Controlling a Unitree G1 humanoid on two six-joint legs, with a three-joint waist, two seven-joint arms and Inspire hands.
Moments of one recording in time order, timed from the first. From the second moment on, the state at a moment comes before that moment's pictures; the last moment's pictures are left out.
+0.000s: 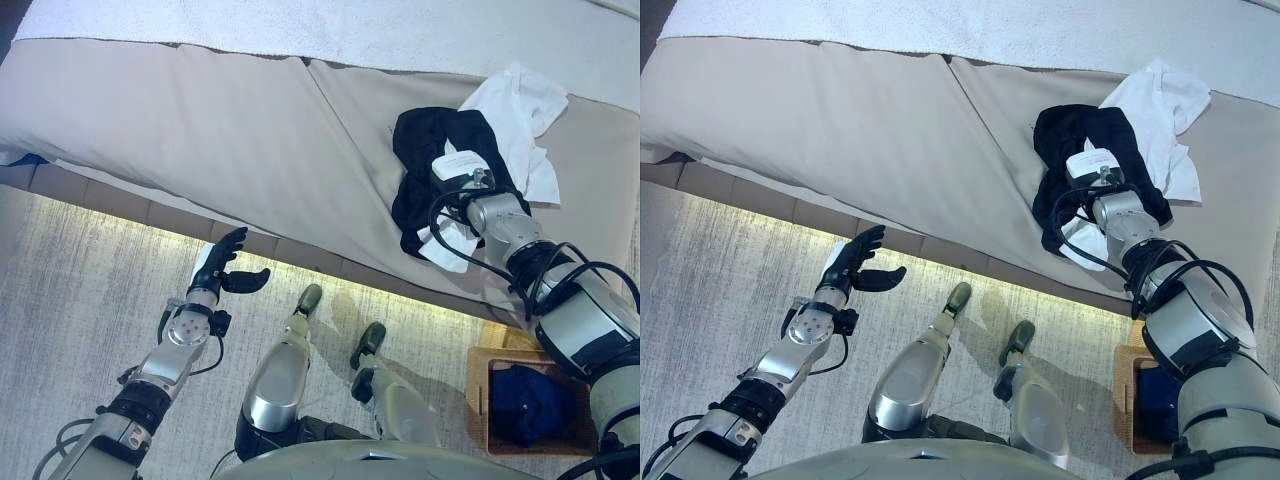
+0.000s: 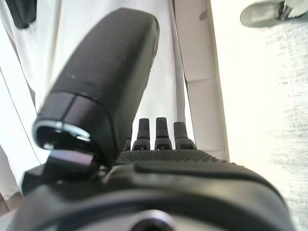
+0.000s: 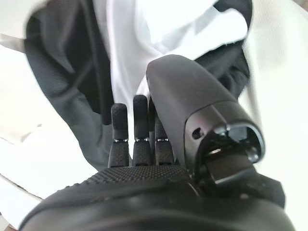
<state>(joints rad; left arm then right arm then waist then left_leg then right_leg) -0.14 0.53 -0.33 0.40 -0.21 -0.05 0.22 -0.93 -0.67 0.75 0.86 -0.77 0.14 0.09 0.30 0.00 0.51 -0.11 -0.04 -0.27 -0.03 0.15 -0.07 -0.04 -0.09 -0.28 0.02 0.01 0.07</state>
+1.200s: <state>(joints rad) -0.09 0.45 -0.32 0.38 -0.19 -0.04 0.23 -0.85 -0.80 0.48 0.64 -0.29 0.21 0.07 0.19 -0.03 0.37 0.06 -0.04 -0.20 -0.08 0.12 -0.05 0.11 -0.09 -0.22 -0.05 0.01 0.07</state>
